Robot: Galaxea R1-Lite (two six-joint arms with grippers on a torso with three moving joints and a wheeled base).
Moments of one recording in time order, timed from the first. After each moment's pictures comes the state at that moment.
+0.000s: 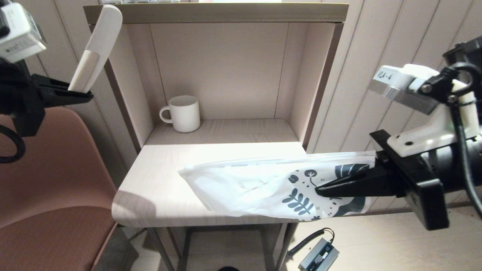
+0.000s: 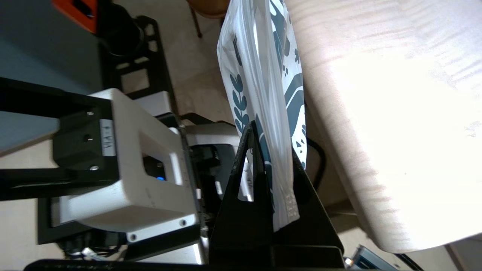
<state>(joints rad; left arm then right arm) -0.05 1.37 -1.48 0.49 -0.40 0.95 0.55 1.41 -1.35 0.53 0.63 -0.34</state>
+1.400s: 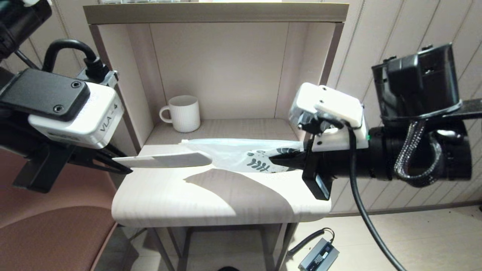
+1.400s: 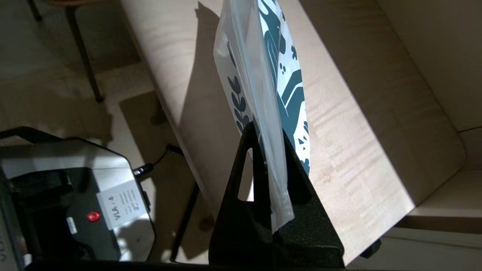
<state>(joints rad) -0.50 1.56 -1.87 1.23 -0.20 1.30 0.70 1.53 -1.21 0.06 0.14 -0.49</state>
